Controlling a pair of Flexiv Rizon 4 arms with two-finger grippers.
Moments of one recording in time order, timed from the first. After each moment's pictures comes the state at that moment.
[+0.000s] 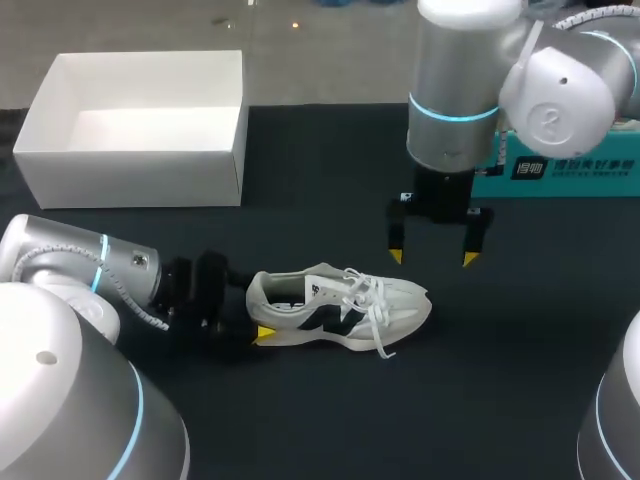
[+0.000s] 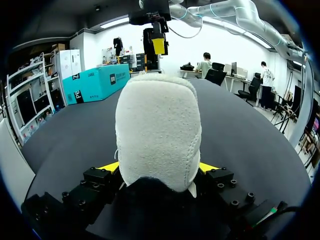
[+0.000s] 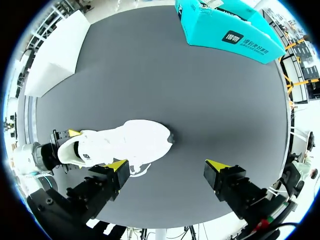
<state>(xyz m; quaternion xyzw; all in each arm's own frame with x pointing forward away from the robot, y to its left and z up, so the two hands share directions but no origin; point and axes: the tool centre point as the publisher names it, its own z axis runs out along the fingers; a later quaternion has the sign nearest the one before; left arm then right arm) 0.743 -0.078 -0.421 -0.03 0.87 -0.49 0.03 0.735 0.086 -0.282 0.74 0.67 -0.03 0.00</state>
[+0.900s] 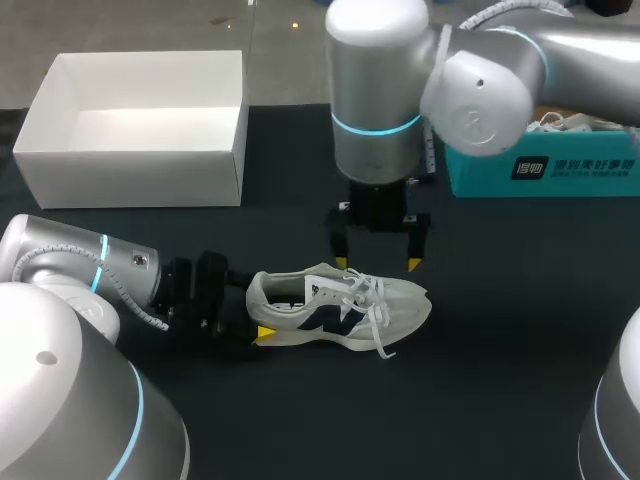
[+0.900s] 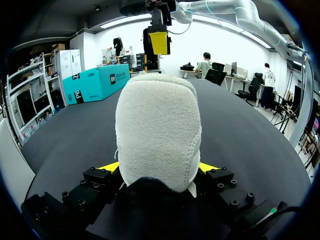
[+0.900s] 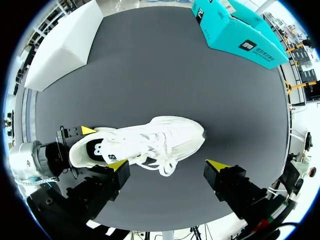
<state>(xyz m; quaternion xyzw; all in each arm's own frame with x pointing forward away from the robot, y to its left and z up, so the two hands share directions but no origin) 0.743 -0.078 -0.421 -0.03 0.87 -0.49 0.03 0.731 0.168 -0.290 0.73 0.68 -0.03 0.02</state>
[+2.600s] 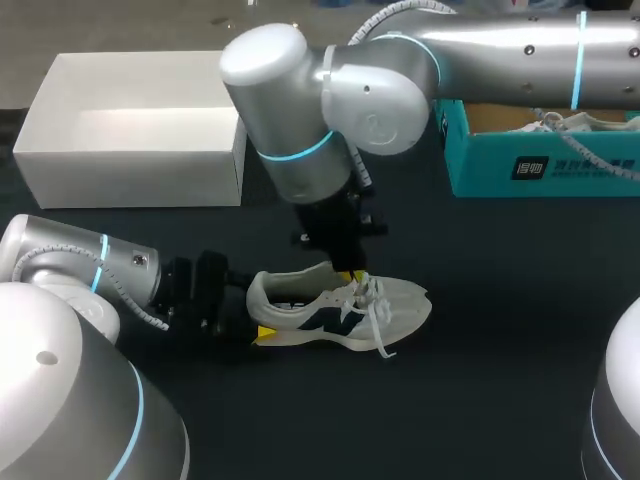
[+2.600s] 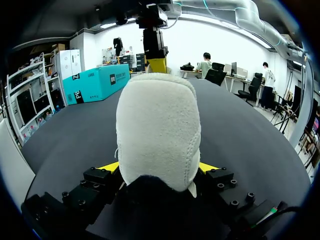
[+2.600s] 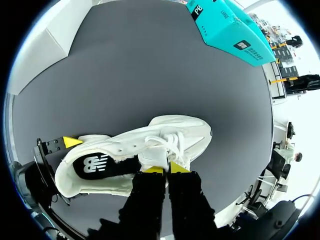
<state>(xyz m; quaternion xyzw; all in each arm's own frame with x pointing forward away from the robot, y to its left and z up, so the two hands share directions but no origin) 0.743 -0.078 -0.421 -0.03 0.87 -0.49 0.03 0.739 0.181 -0.327 0.76 0.64 -0.13 0.09</state>
